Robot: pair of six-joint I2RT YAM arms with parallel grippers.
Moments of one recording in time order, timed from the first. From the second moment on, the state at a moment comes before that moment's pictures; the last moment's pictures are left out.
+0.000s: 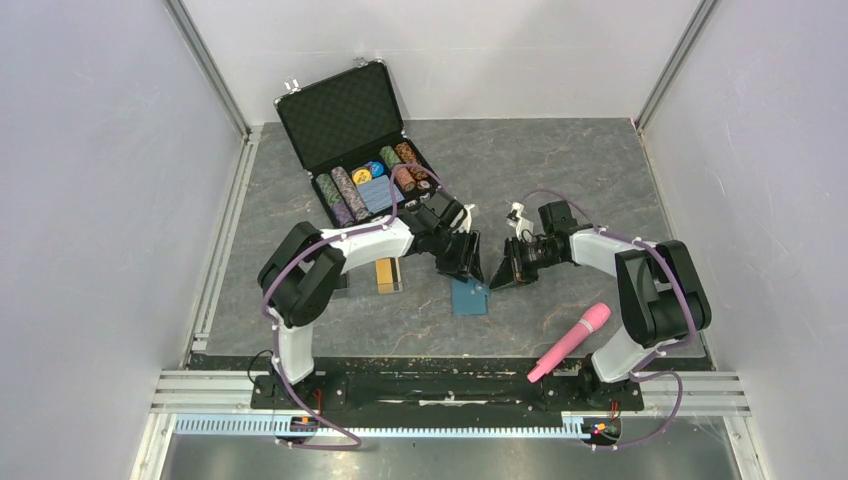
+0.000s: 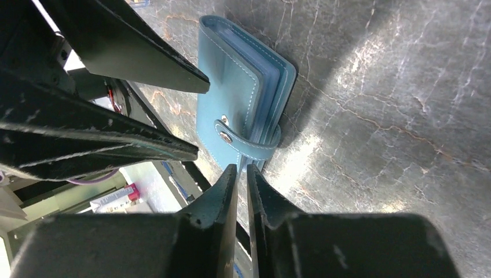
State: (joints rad) left arm -0.79 1.91 1.28 -0.35 0.44 -0.56; right arm 0.21 1.63 0.78 -0.36 -0.85 0.17
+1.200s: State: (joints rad) left arm -0.79 1.97 1.34 -0.52 0.43 -0.56; right arm 0.23 1.63 0.76 -0.36 -0.86 0.17
